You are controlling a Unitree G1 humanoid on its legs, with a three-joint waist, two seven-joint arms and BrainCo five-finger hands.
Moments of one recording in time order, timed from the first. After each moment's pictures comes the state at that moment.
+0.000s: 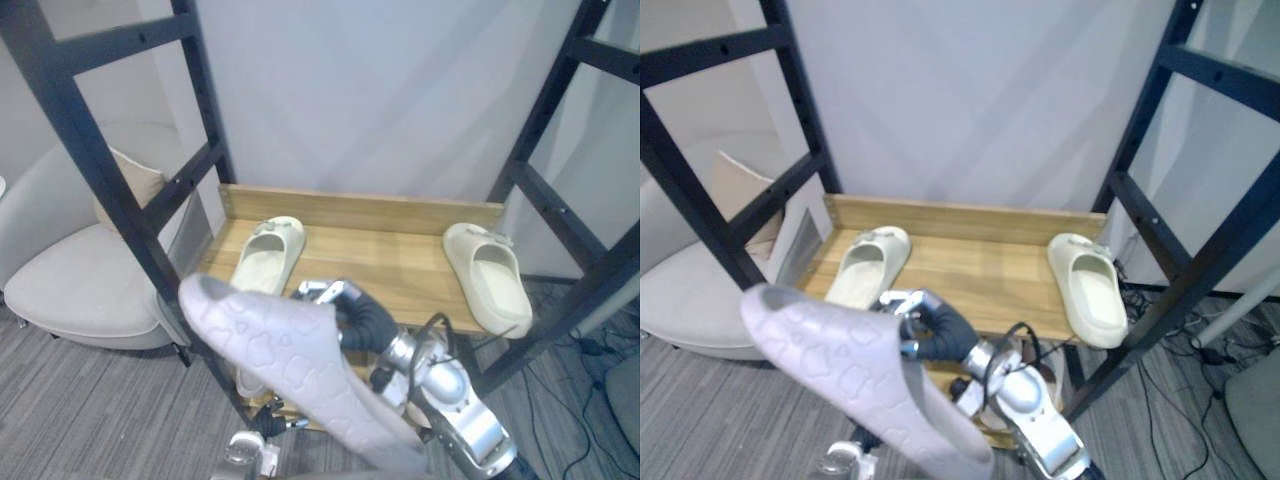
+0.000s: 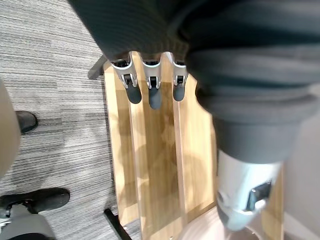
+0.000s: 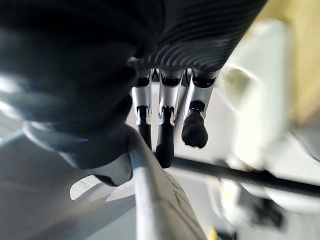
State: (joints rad) left arm 0.02 0.06 -0.14 1.01 0.03 -0.09 -0.06; right arm 0.02 -0.34 0.55 -0.35 0.24 -0.13 0.34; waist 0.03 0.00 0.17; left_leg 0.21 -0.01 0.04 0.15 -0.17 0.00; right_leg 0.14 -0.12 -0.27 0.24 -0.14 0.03
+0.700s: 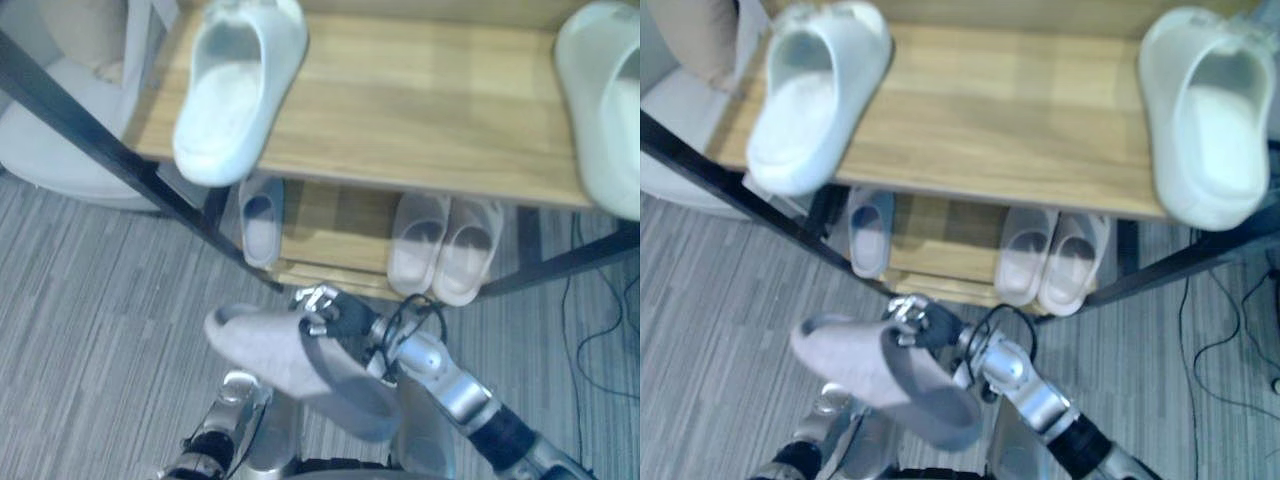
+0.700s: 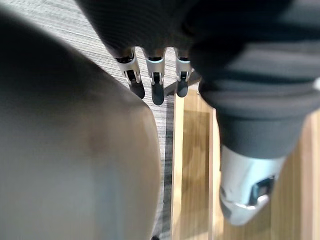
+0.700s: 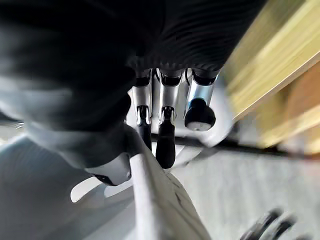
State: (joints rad) left arm -0.19 0.12 -0.12 0.85 -0.16 -0.12 0.04; right arm -0.27 -0.36 0.51 -0.06 -0.14 -0.11 0.14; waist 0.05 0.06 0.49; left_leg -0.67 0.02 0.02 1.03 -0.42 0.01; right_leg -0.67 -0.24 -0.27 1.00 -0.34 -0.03
